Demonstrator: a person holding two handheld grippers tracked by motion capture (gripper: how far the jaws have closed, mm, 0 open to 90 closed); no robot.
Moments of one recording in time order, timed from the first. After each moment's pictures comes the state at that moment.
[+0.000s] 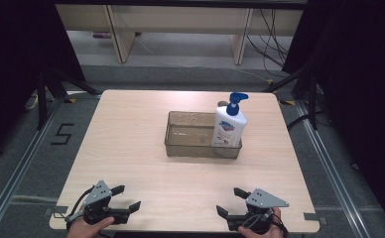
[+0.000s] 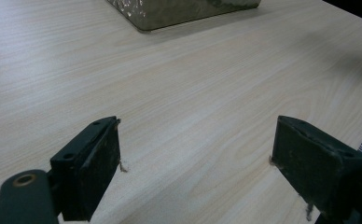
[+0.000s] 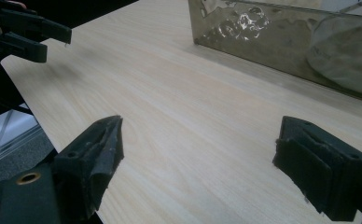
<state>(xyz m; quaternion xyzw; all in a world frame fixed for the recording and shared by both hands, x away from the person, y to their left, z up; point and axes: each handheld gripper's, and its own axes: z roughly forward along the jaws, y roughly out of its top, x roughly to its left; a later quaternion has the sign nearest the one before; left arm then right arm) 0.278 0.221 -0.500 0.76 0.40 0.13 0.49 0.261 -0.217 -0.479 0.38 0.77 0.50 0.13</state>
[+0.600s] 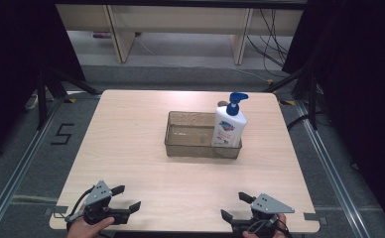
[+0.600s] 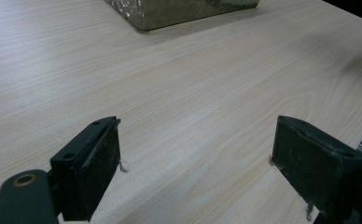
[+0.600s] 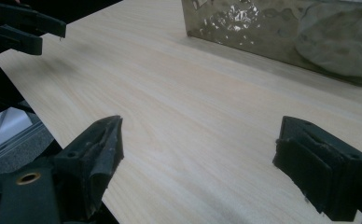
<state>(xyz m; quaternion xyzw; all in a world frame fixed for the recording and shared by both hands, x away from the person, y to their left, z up) 0.278 0.222 -0.500 0.77 0.40 0.13 0.48 0.252 -0.227 -0.484 0.38 0.77 0.50 0.15</state>
